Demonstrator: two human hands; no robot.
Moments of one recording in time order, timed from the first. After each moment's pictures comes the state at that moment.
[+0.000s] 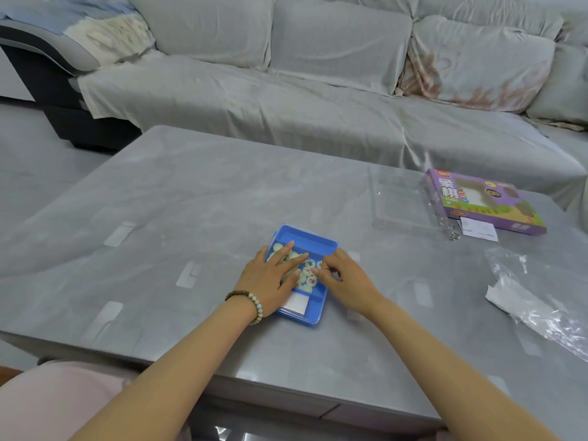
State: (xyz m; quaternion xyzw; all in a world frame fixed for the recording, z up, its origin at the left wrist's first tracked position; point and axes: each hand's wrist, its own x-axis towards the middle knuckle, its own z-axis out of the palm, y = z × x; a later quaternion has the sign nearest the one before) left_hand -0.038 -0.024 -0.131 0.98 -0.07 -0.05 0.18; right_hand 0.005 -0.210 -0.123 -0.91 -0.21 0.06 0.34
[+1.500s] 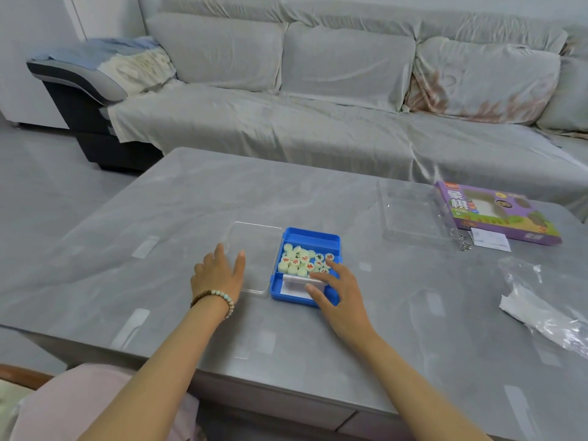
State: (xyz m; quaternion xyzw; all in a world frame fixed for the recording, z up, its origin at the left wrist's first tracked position) left_hand -0.052 0.049 -0.121 0.93 0.28 0.04 0.24; right_hand -0.041 -0.181 -0.136 -0.86 -0.16 0.00 0.49
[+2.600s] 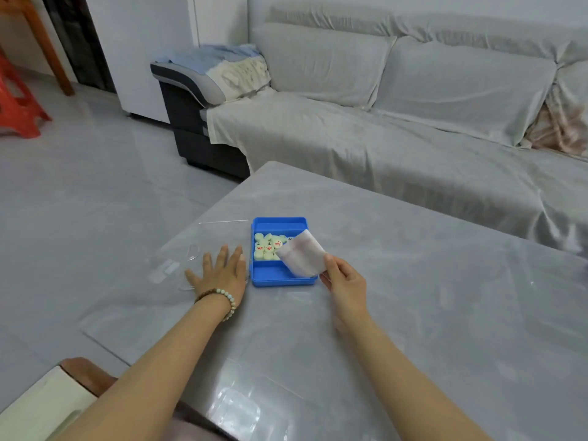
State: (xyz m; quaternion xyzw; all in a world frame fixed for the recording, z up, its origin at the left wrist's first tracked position) left_hand -0.019 0.243 -0.136 0.91 0.36 -0.06 0.19; right_hand 0.053 0.051 -0.118 -0.66 -0.02 0.11 0.74
